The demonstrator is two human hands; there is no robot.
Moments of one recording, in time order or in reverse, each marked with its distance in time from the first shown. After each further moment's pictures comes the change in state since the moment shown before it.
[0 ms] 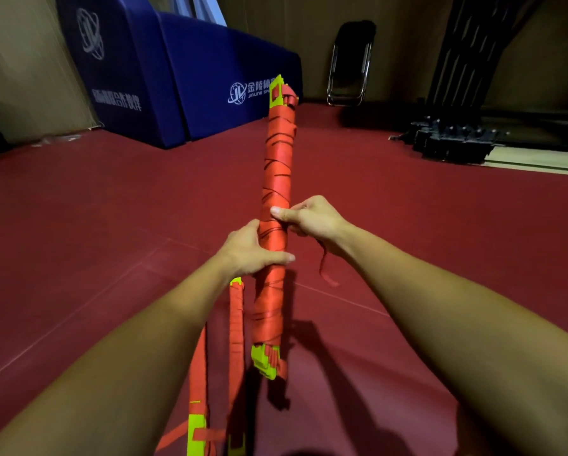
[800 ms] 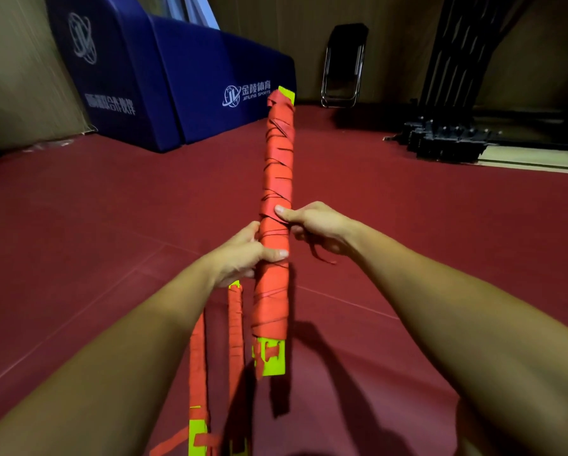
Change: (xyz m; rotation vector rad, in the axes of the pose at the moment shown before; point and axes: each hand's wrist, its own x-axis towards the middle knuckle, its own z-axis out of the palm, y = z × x) left_hand -0.005 0.004 -0.003 -0.555 -0.294 -0.076; right_hand 0.001 0.001 -0.007 0.060 -0.051 0.143
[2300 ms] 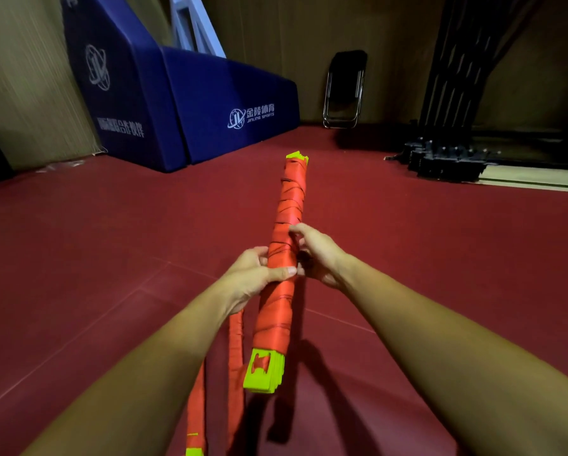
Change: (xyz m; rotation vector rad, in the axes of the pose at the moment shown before) left_hand 0.001 0.006 0.021 -0.132 0.144 0.107; right_hand -0.002 0.011 0.006 0.337 0.114 0.157
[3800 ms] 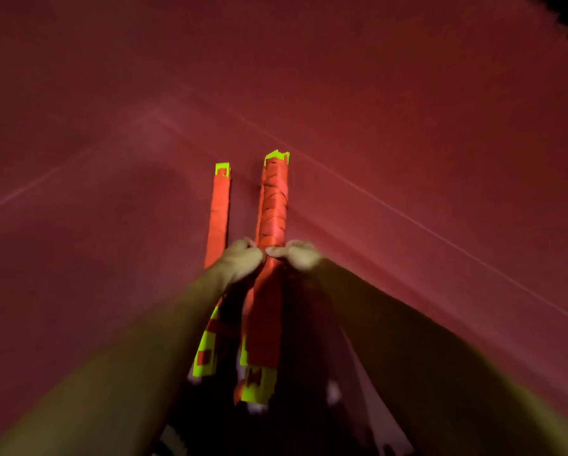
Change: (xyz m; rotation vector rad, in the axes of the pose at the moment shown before) left_hand 0.011 -0.304 -0.070 0.176 0.232 -0.680; right_hand 0.084 0.306 0.088 -0.355 -0.173 0.473
